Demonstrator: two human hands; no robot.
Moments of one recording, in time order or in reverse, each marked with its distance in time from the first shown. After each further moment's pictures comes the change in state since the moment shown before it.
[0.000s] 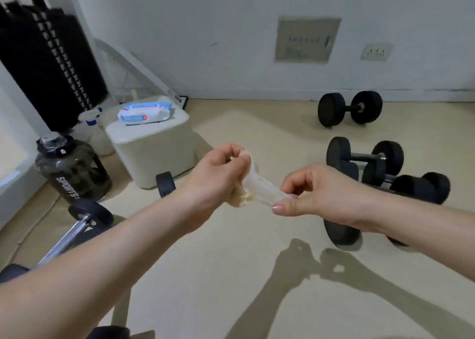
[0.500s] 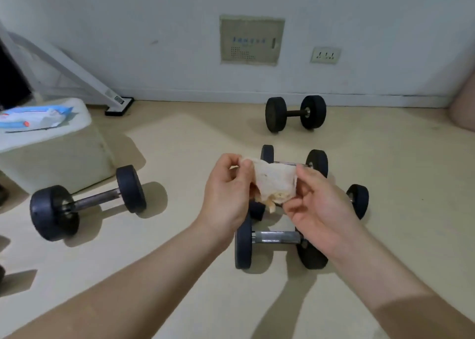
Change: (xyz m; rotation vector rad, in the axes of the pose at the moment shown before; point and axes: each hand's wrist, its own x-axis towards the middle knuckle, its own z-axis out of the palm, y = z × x) left_hand 0.098 -0.022 0.287 -0.085 0.245 0.052; right_hand -0.034 0.179 -0.177 1.329 0.428 0.134
